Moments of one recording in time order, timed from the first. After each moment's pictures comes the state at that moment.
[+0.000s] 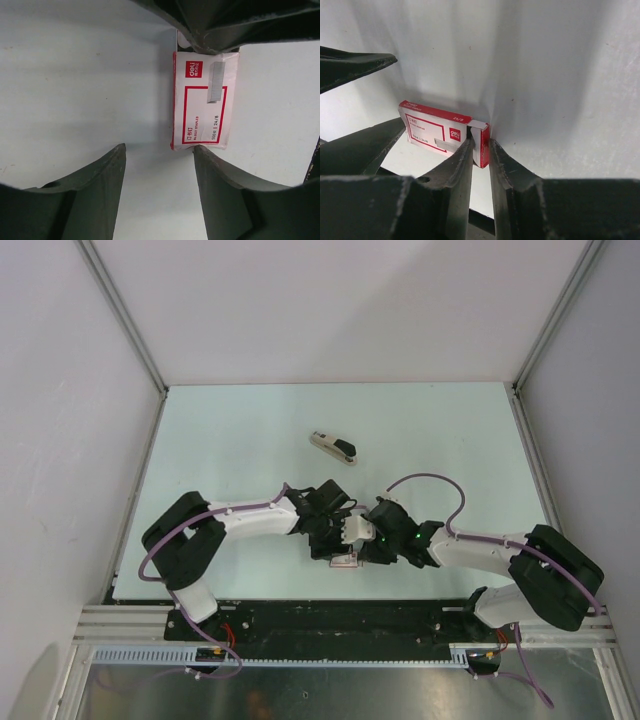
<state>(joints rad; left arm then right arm) -0.92 1.71 0.99 -0.47 0.27 0.60 0.89 1.37 0.57 -0.14 -0.01 0.96</state>
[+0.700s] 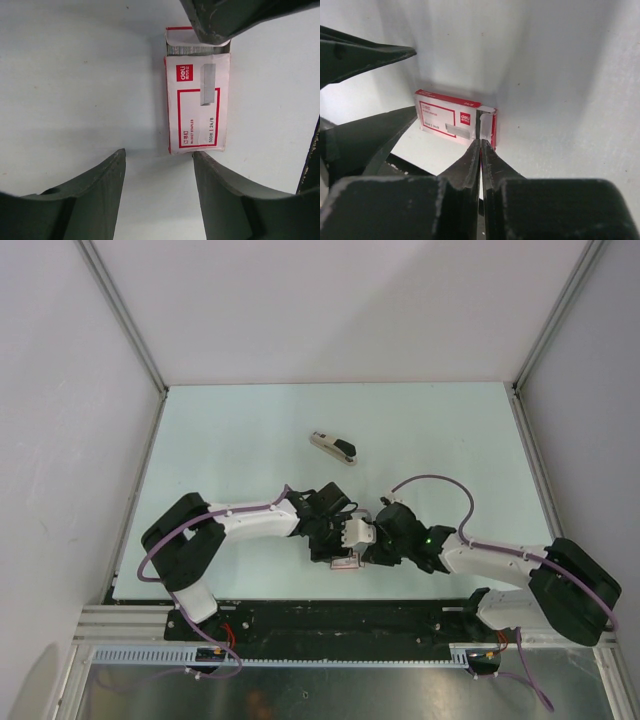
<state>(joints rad) -0.93 1.70 0.98 -0.47 0.27 0.61 0.89 1.27 0.53 -0.16 -0.02 0.94</state>
